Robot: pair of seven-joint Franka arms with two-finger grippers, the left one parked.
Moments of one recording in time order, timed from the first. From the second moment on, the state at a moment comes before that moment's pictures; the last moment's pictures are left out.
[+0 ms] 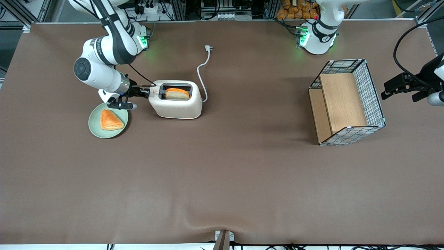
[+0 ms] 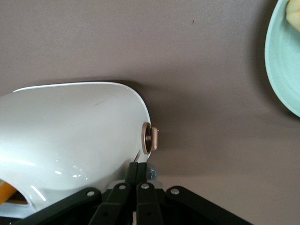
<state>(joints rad) 0.29 -0.04 0.00 -2.53 0.40 2.32 0.13</state>
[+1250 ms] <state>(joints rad) 0.29 -0.01 -0.01 -2.56 0.41 2.38 0.10</state>
